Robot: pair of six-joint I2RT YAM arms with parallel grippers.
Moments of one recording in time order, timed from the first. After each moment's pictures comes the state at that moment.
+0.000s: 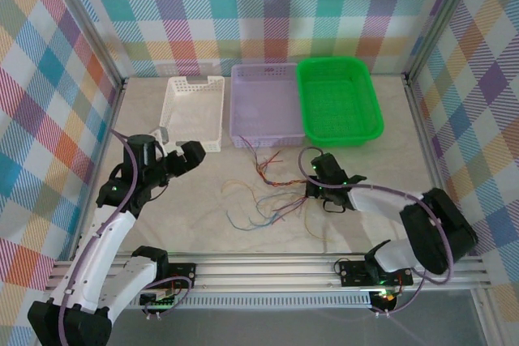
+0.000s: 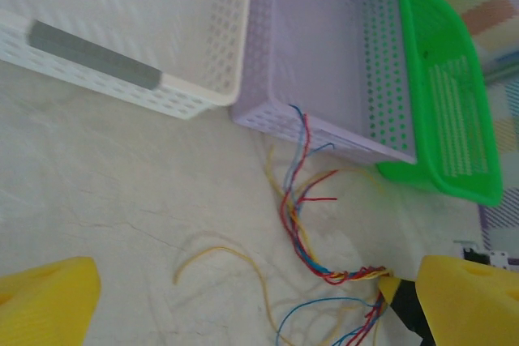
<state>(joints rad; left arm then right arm) -0.20 0.83 0.82 -0.60 0.23 -0.66 0.59 1.35 0.55 -0.18 0.05 0.59</state>
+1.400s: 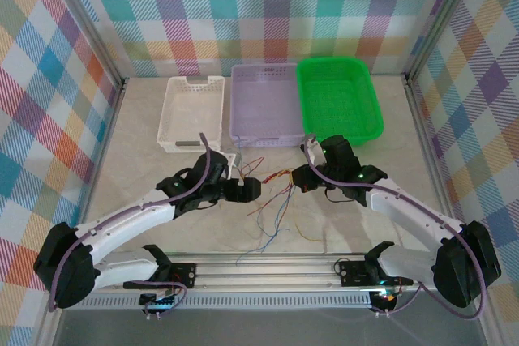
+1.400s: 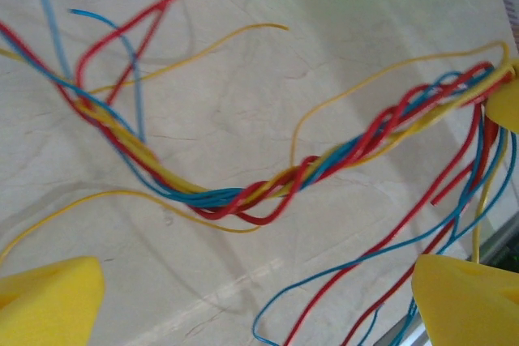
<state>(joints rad) -0.75 1.14 0.71 -0.34 0.16 -0.61 0.59 1.15 0.74 -0.35 -0.38 0.34</state>
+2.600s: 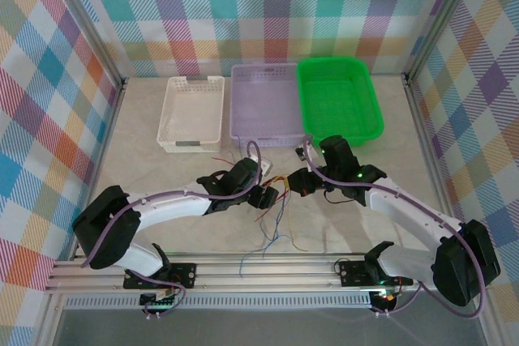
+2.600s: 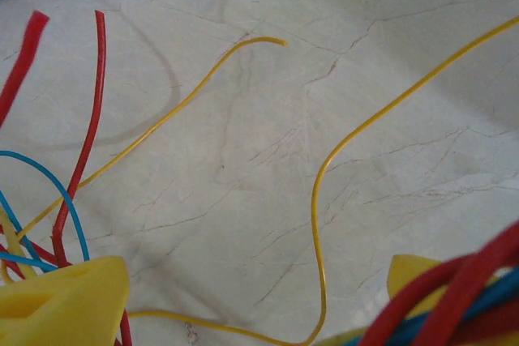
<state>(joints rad) -0.91 1.47 0.78 -0.16 -0.10 -0.30 0.60 1.16 0.74 -0.36 -0.54 0.33</state>
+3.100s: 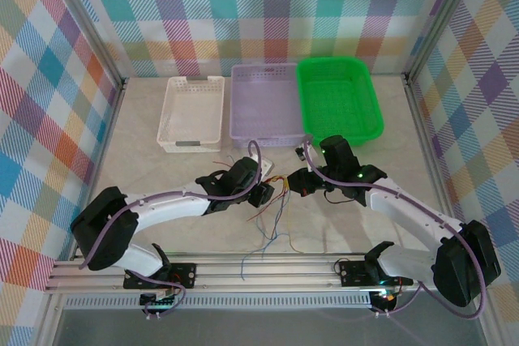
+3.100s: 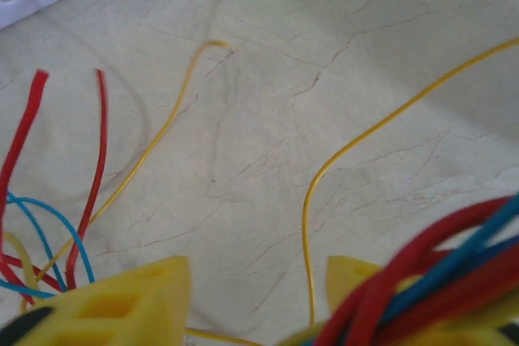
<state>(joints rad) -0.91 1.45 0.78 -0.14 -0.09 -0.26 0.60 1.15 0.74 -0.36 -0.55 0.33</state>
